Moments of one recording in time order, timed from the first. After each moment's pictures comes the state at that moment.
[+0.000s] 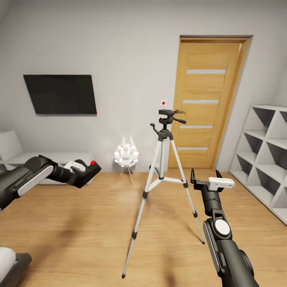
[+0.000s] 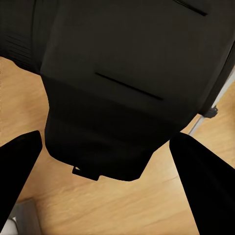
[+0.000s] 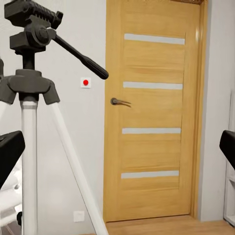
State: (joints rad) left arm -1.11 0.67 -0.85 -1.09 0.72 0.99 -0.24; right arm -0.35 0.08 -0.08 -1.45 0.16 -0.20 -0.11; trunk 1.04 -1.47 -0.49
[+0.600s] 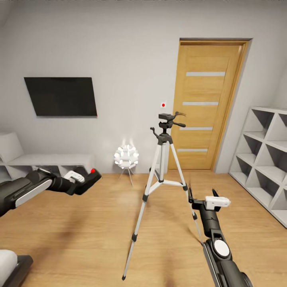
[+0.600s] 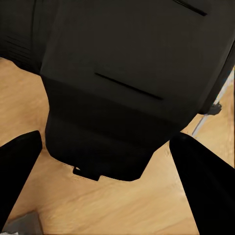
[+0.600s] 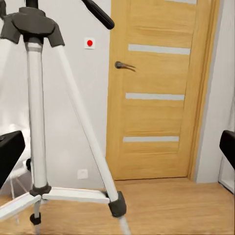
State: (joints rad) left arm -1.11 0.71 -1.10 -0.99 0.85 0.71 -0.25; right arm -0.23 0.08 -0.08 -1.35 0.16 -0.25 -0.10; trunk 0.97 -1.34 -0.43
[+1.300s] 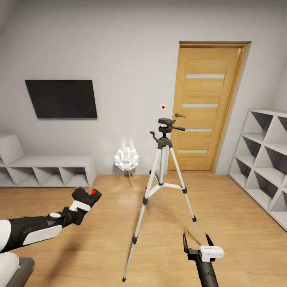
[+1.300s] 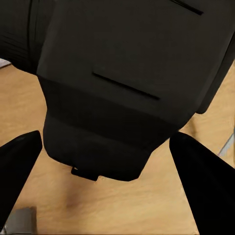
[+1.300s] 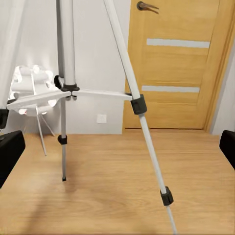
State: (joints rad) left arm -1.11 0.62 -1.93 -0.97 1.53 -0.01 0.32; right arm -0.13 0.07 -0.09 -0.79 0.17 -0.74 -0.10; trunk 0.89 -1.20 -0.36
